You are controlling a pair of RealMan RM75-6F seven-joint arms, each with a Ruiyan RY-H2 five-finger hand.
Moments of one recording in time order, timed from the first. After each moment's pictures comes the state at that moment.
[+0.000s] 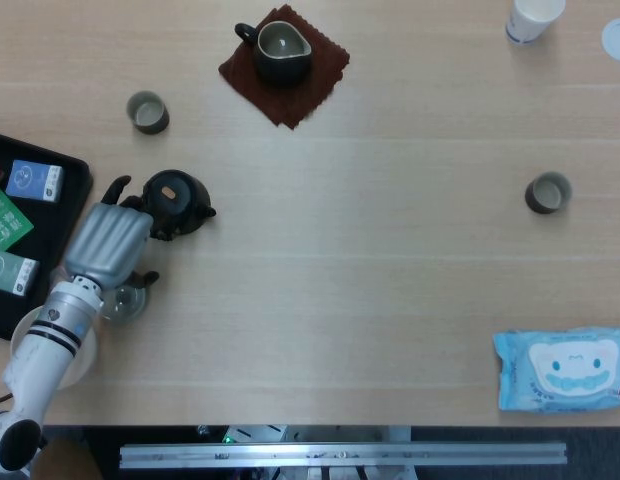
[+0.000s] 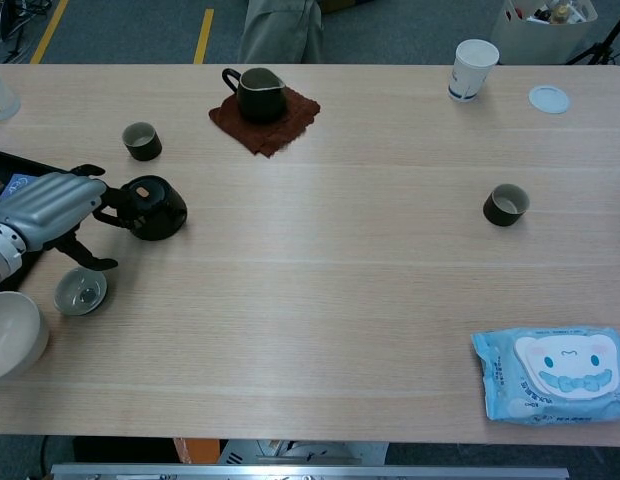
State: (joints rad) left arm -0.48 -1.39 0.02 -1.59 1.23 1.03 0.35; right arm 0.13 -1.09 0.10 -1.58 -1.47 1.45 0.00
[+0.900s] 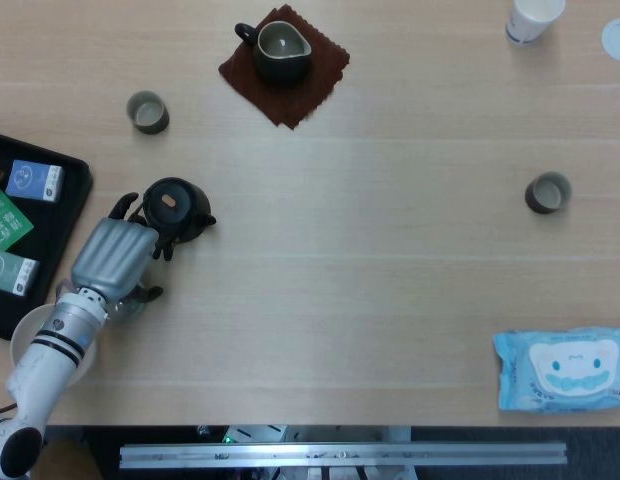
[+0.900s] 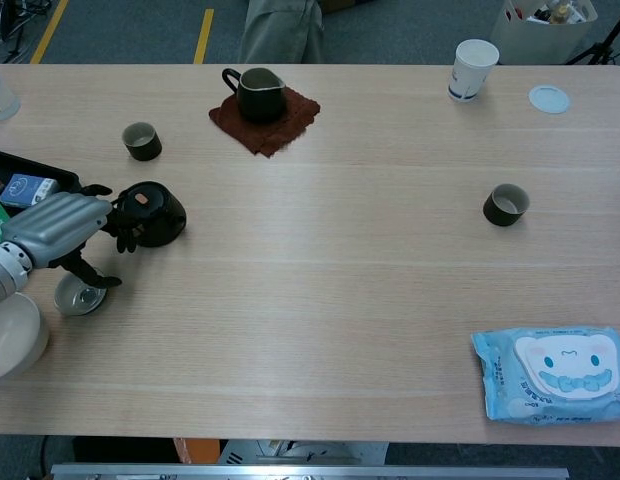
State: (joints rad) left arm -0.46 -1.42 0.04 -1.56 1.27 1.01 0.31; right arm 0.12 -1.09 0.10 -1.59 -1.47 1.46 0.00
